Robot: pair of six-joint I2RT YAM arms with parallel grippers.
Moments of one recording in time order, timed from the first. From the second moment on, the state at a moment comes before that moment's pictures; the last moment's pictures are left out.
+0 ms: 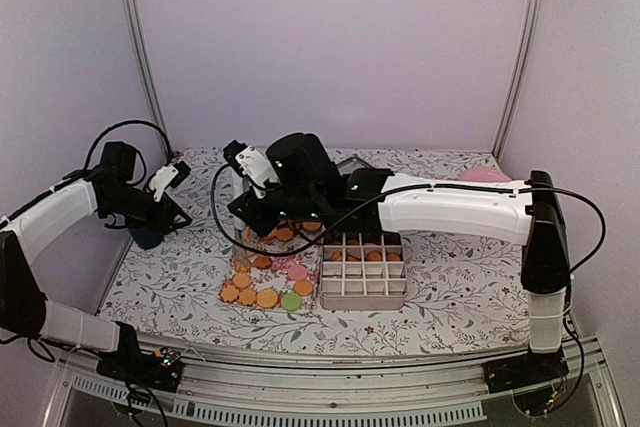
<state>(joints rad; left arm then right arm) 0.00 1.24 0.92 -0.65 0.45 0.58 1.17 2.04 1.82 -0.17 0.09 0.09</state>
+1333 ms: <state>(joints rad) 0.02 1.24 0.92 -0.66 0.46 0.59 1.19 2.21 1.82 -0.08 0.02 0.09</state>
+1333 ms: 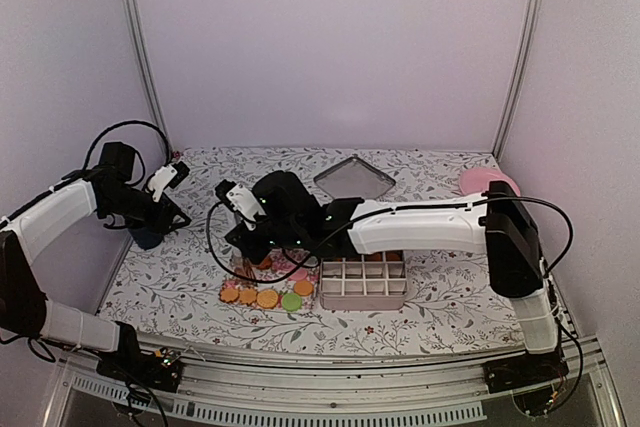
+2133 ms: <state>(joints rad) 0.02 1.24 0.92 -0.66 0.46 0.59 1.09 1.68 1.35 -0.05 0.22 0.11</state>
